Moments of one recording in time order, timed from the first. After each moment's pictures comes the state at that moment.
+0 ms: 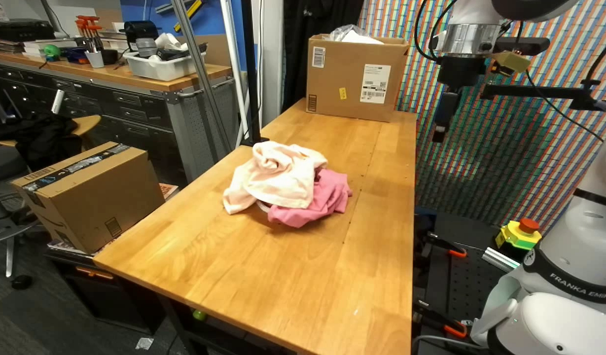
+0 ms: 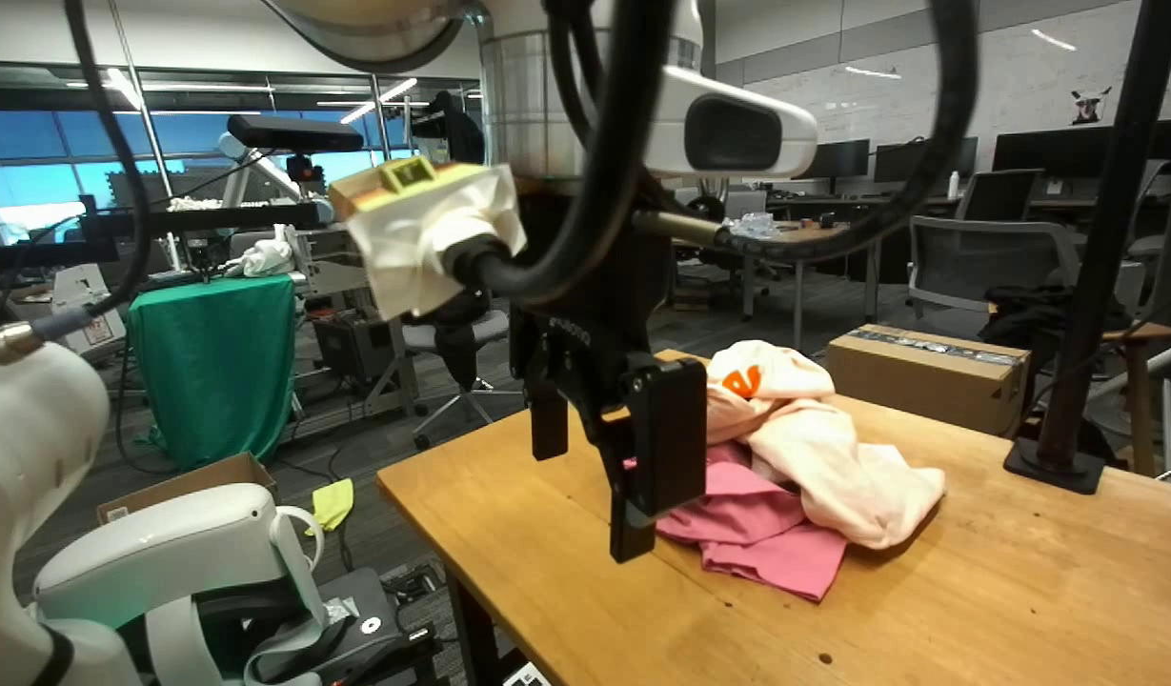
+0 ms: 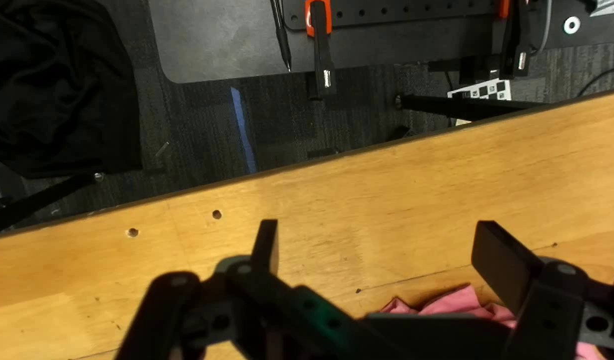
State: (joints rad) arm -0.15 -0.75 -0.22 -2.70 -0.12 1.91 -0.21
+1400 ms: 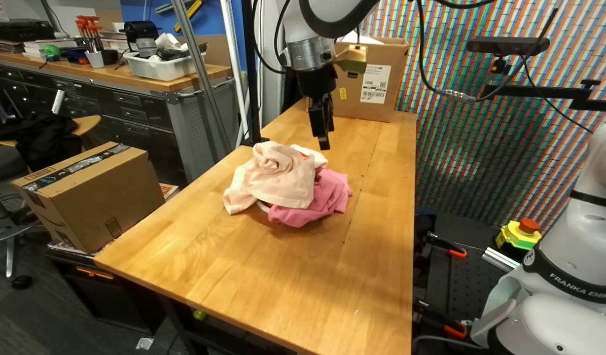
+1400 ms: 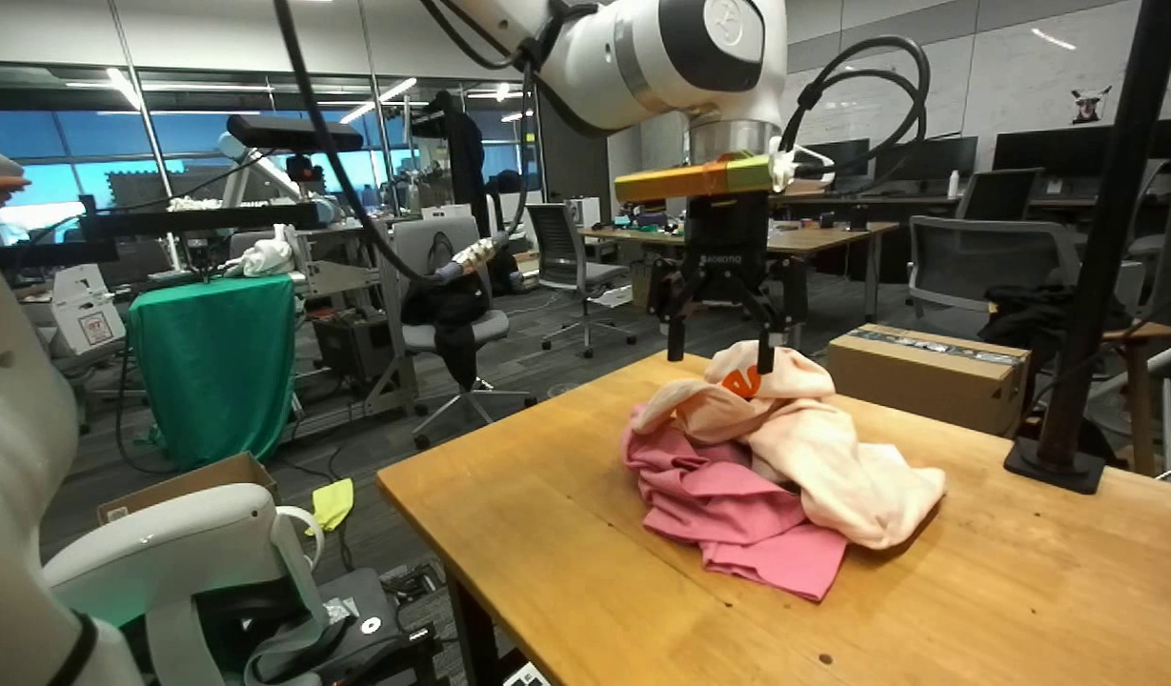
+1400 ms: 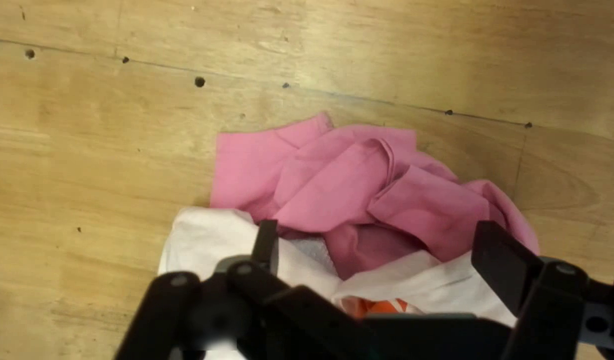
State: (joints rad) arm 0.05 0.06 0.04 -1.99 -0.14 1.84 -0.19
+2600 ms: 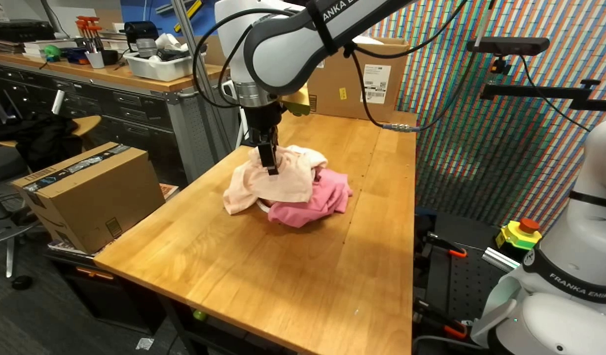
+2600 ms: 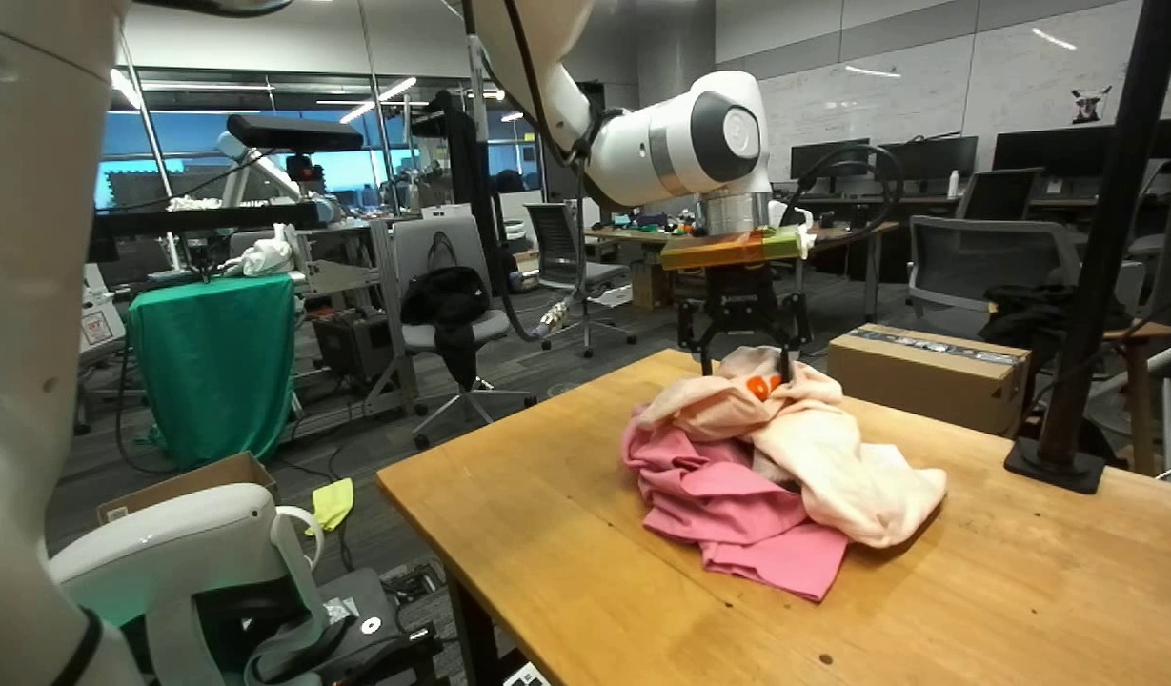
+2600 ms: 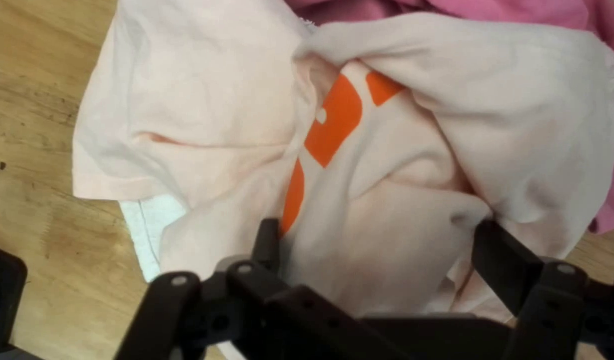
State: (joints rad) arm 0.10 0.37 0.09 -1.77 -0.24 2.04 -0.25
